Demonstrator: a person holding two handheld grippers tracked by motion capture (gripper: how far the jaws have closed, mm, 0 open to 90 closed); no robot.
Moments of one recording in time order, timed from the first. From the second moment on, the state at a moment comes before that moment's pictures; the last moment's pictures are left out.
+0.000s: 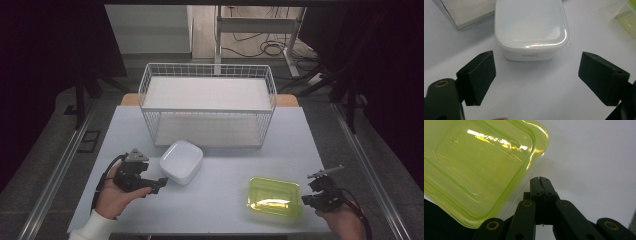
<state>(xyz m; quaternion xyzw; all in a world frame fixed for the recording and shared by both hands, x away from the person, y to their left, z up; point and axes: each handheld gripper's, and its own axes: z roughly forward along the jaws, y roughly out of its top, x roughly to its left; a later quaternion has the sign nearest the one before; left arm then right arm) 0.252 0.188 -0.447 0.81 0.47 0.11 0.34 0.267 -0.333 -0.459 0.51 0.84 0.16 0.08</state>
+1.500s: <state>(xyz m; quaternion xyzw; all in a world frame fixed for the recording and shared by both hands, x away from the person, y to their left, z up) 0.255 0.181 -0.457 0.81 0.47 0.10 0.33 0.288 -0.193 -0.479 0.38 0.90 0.21 0.06</state>
